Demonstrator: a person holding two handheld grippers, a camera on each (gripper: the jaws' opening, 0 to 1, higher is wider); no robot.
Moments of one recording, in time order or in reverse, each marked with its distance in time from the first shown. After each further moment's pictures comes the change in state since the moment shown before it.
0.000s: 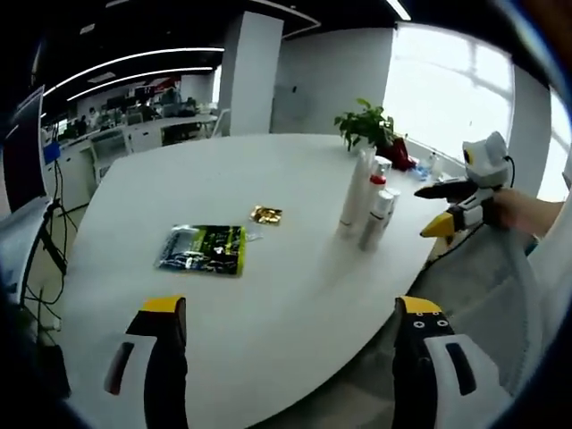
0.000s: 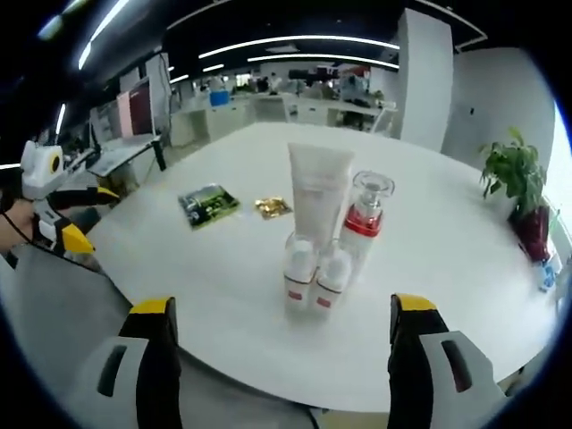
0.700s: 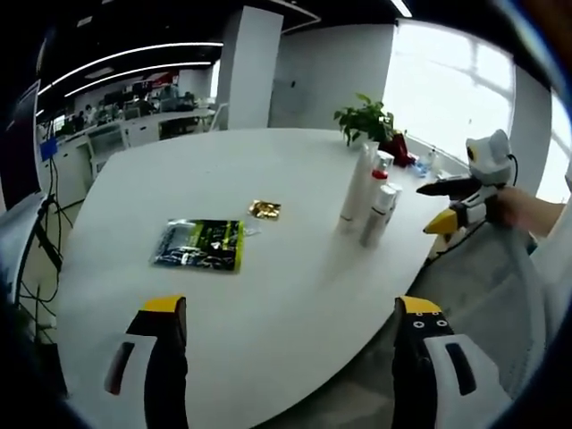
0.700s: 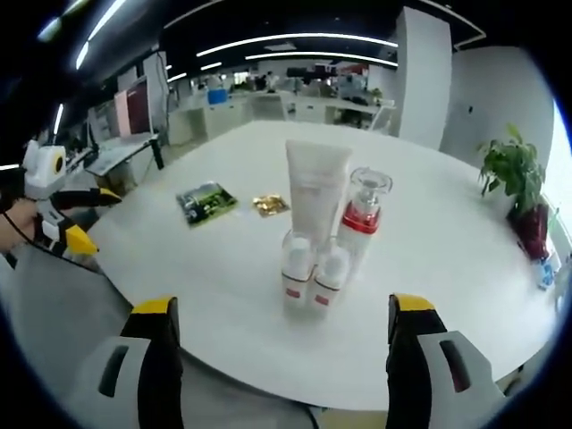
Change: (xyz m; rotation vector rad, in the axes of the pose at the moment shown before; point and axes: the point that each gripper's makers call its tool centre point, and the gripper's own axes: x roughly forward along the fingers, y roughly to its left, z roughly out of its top) left arm 0.010 0.000 -0.007 -0.012 0.040 -0.027; right arm -0.001 -0.001 -0.001 0.006 0.006 -0.010
